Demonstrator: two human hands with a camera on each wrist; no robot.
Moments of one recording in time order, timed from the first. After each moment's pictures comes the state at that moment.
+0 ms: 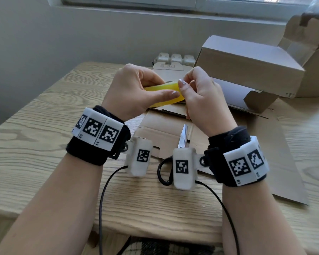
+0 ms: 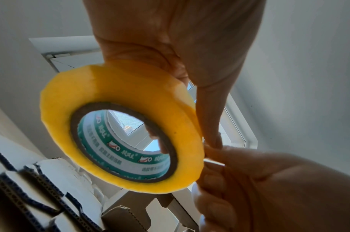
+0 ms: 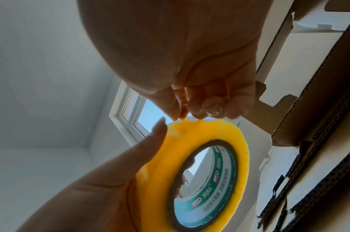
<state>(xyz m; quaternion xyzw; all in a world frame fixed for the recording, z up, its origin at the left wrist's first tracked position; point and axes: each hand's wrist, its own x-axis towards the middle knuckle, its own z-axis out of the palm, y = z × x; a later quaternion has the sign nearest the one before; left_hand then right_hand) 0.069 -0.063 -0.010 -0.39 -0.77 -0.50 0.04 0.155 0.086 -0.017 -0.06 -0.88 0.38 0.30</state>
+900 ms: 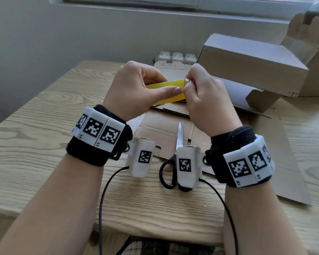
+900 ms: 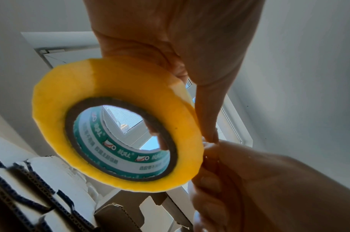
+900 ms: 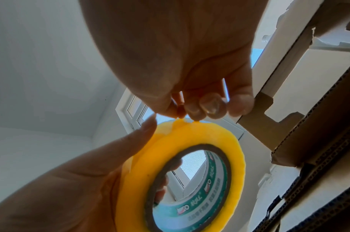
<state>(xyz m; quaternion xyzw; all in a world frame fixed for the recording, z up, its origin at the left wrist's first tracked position) 0.073 -0.060 -0.008 -0.38 -0.78 -0.50 0.06 0.161 0.085 -0.015 -0.04 -0.91 0.27 0.31</state>
